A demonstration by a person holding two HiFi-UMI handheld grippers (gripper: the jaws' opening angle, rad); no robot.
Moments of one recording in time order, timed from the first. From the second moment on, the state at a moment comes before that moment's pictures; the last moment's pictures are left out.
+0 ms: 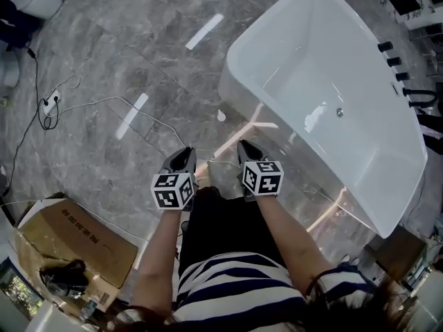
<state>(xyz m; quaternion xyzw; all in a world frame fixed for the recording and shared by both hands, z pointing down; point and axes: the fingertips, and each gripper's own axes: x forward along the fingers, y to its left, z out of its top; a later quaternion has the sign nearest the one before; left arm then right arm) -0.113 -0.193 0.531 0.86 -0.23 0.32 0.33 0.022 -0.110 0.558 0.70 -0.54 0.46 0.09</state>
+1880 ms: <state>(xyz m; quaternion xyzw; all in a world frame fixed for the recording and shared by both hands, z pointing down) -0.122 -0.190 0.467 0.87 -0.19 0.34 0.31 0.006 -0.106 0.489 0.71 -0.54 0.44 0.10</state>
